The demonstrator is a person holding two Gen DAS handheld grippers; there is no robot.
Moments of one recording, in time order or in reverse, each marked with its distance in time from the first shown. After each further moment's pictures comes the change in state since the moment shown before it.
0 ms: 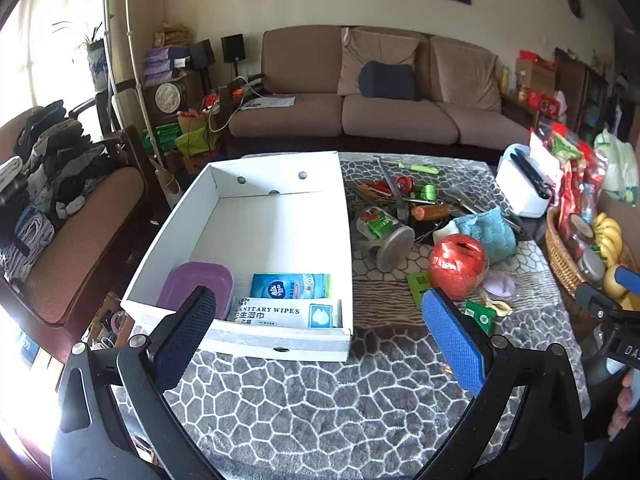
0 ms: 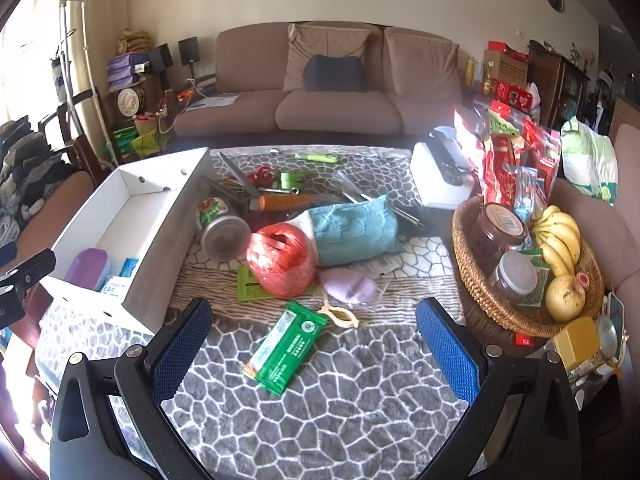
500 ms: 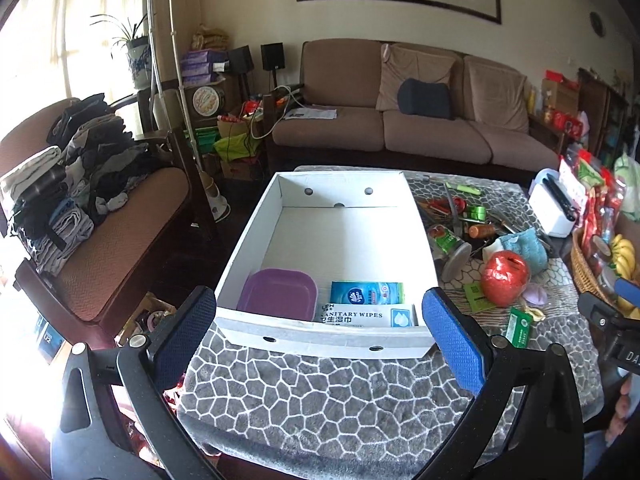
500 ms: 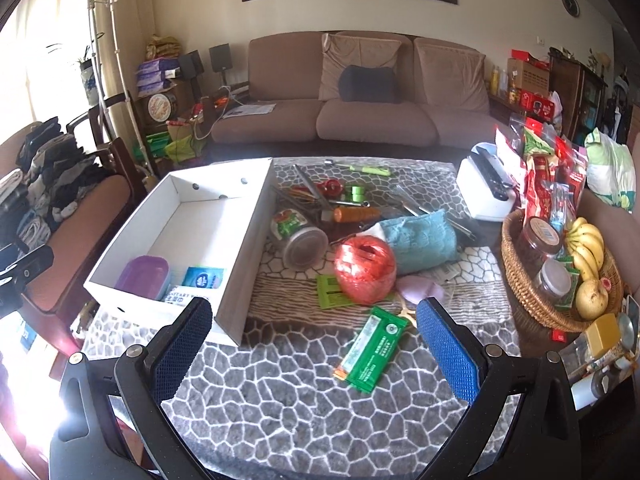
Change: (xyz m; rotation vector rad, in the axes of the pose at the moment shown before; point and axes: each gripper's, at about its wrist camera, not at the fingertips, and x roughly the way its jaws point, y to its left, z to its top) left arm -0.035 0.104 0.004 -0.050 -0.030 0.082; right arm -0.023 0.098 0.010 -0.008 -0.016 0.092
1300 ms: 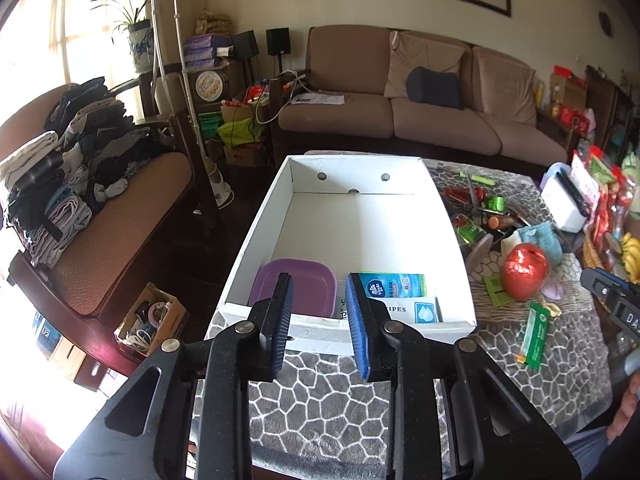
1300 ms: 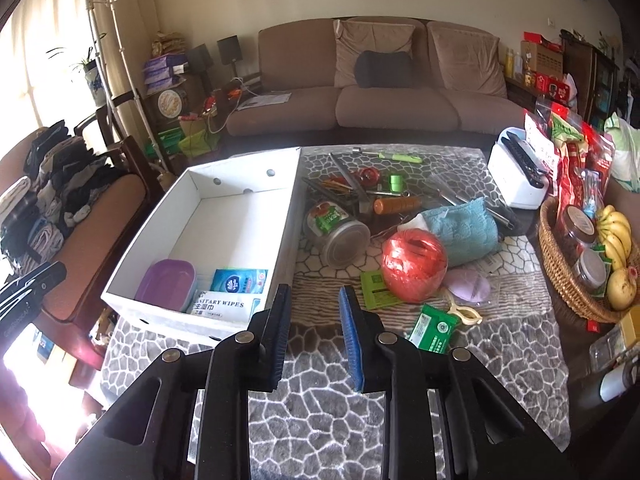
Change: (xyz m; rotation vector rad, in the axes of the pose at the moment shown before) left arm 0.038 0.012 -0.004 -0.009 0.047 0.002; right arm 0.033 0.025 0.009 0.044 0.033 0.055
